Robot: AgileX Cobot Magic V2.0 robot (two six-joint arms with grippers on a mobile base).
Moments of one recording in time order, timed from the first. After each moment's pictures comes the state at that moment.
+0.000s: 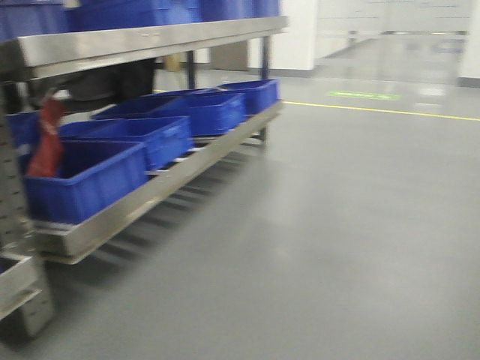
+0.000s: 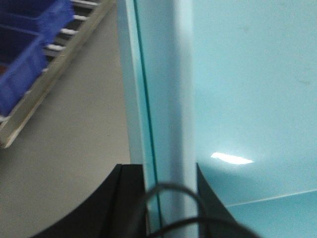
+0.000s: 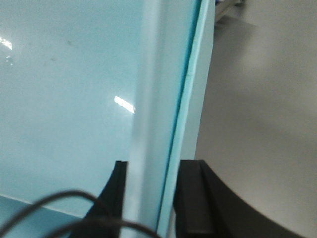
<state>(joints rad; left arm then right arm) -0.34 1.50 -1.90 -0.11 1.01 -0.11 0.42 1.53 -1.93 0.05 0.96 0.18</state>
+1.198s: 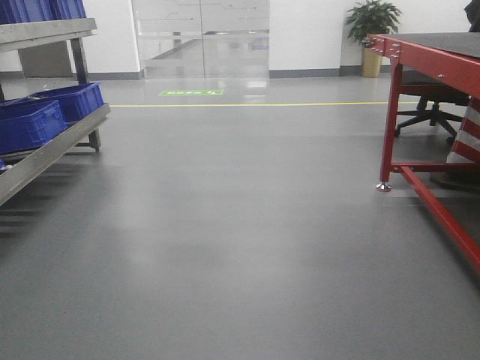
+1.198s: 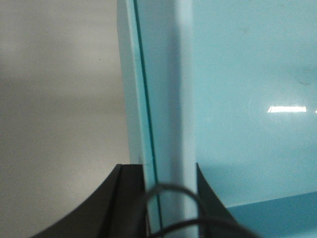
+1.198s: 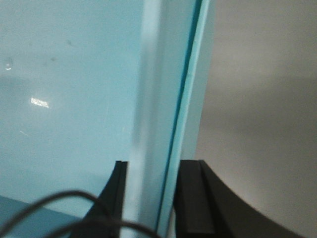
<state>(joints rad) -0.34 1.50 -1.90 -0.11 1.00 -0.11 0.42 1.53 -1.93 0.05 0.96 0.18</state>
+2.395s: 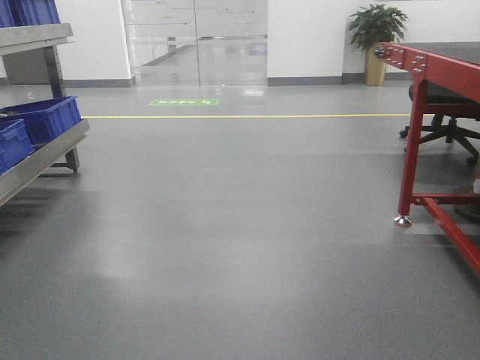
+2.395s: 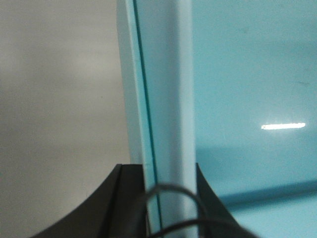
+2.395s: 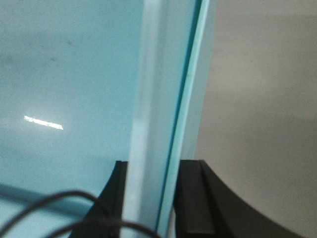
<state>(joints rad) -0.34 1.50 -1.90 -0.11 1.00 -0.11 0.42 1.53 -1.93 0.05 0.96 0.18</state>
